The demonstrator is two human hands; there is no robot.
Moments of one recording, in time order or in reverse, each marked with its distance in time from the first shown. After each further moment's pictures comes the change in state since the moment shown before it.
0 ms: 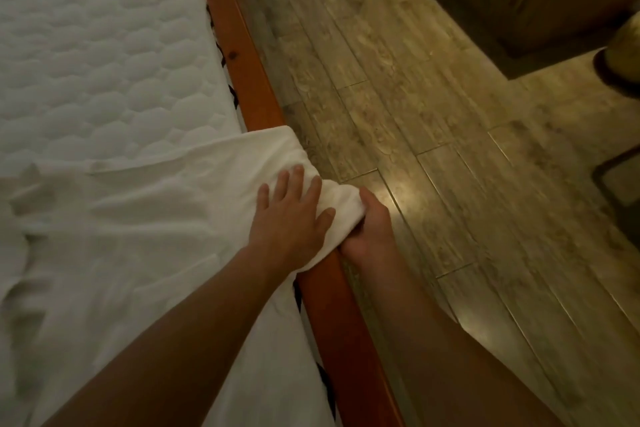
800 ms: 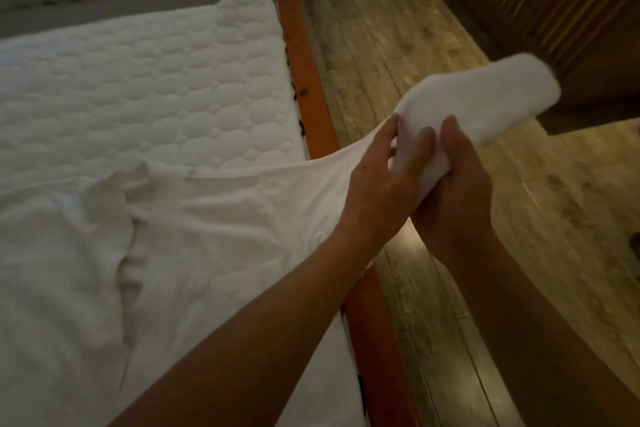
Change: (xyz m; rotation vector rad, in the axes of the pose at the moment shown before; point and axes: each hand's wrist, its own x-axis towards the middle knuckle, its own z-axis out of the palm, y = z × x) left_hand -0.034 0.053 -0.132 -1.350 0.428 0.055; right_hand -0.163 -0.049 0.128 -0.326 -0.309 -0.548
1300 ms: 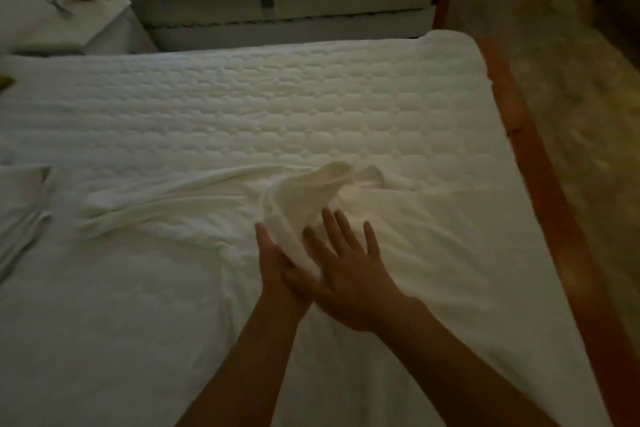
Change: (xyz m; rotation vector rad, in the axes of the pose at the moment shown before) left_hand -0.176 -0.096 -0.410 -1.096 0.663 -0.368; right_hand -0.124 0.299 0.249 -1.746 -1.000 -0.378
